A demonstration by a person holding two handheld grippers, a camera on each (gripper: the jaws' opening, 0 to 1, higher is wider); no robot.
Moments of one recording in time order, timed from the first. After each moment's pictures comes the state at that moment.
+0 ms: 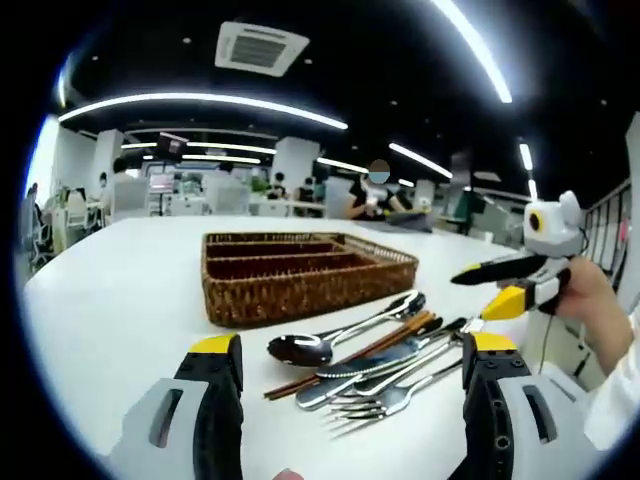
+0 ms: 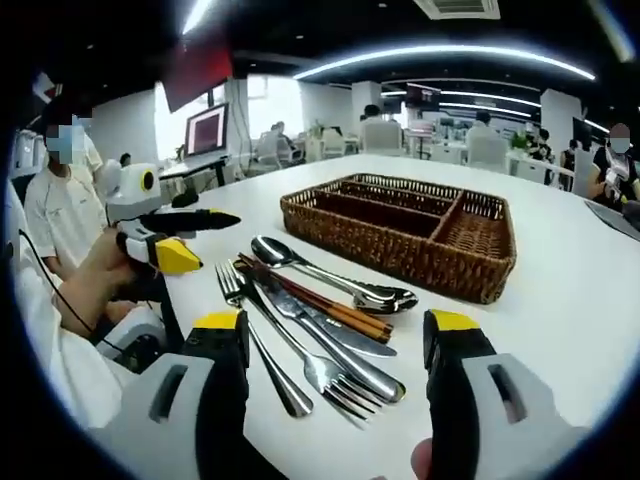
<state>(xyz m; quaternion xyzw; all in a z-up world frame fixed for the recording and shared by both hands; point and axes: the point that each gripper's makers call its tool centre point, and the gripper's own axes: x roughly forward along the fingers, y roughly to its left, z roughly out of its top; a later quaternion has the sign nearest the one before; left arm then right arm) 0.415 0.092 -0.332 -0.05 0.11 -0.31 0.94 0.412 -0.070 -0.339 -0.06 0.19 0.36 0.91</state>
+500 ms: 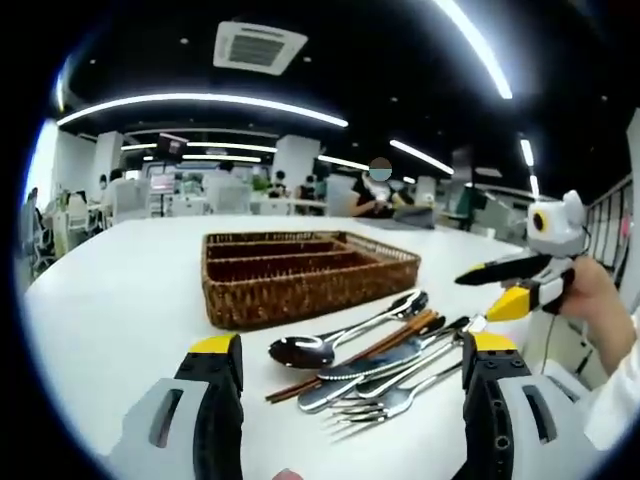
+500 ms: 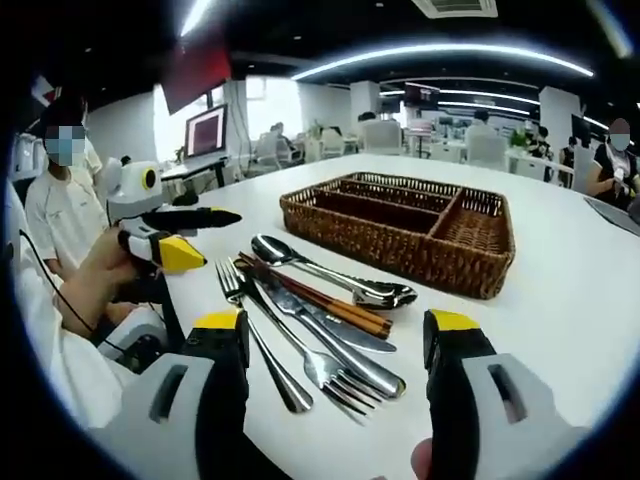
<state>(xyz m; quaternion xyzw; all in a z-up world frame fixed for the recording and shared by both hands) 0.419 0.091 -0.330 -0.04 0.11 -0.31 0.94 0.414 -0.073 -0.339 -0.06 0.19 0.36 0.91</state>
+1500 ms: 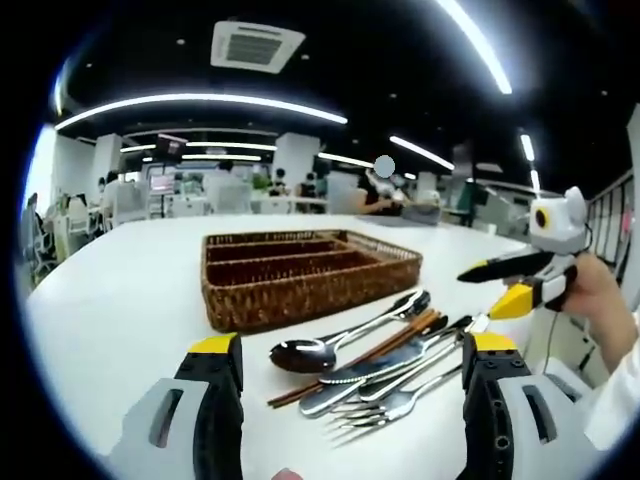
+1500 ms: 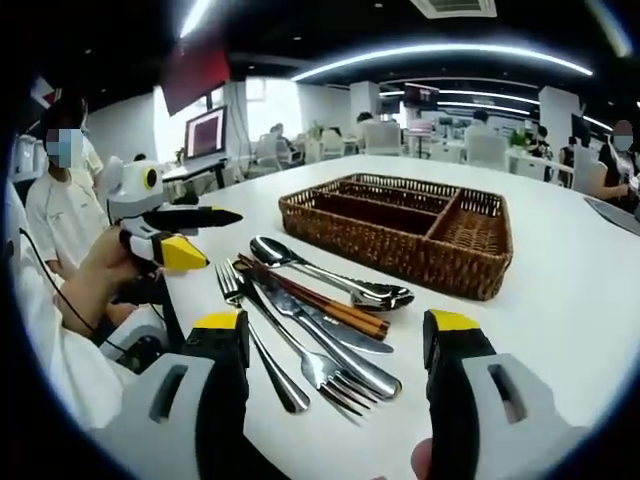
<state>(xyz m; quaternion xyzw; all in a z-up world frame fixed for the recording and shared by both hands) 0.421 0.089 -0.329 -0.03 0.12 -0.31 0.94 0.413 -0.075 -0.337 -0.05 0.19 0.36 0.91</state>
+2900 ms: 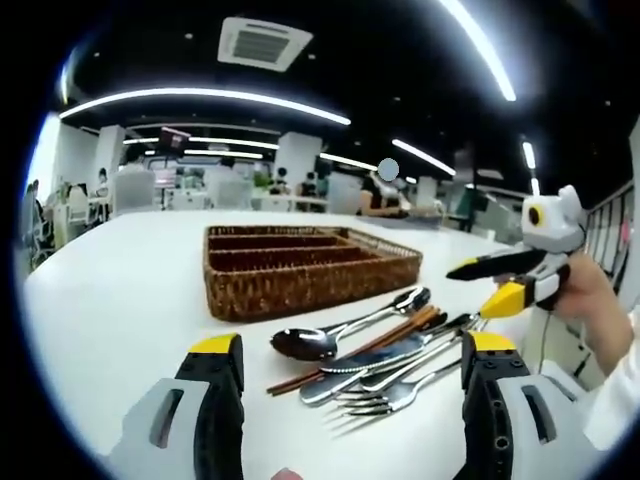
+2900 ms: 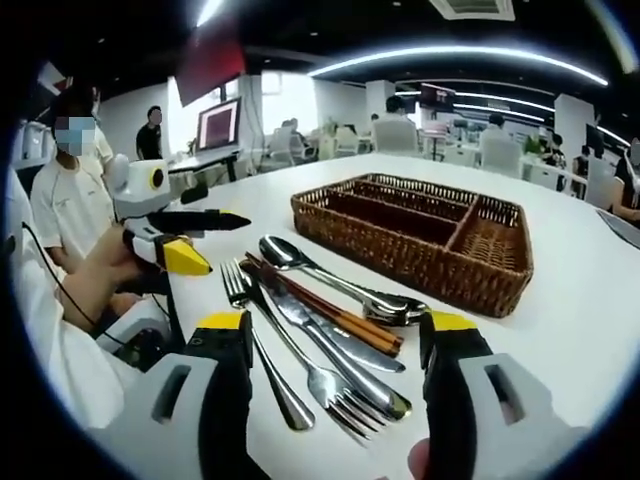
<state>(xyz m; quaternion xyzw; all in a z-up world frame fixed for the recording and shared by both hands) 0.418 0.092 -0.338 -0.05 0.12 -0.31 0.94 0.420 -0.056 -0.338 -0.08 0.19 0.39 0.90</state>
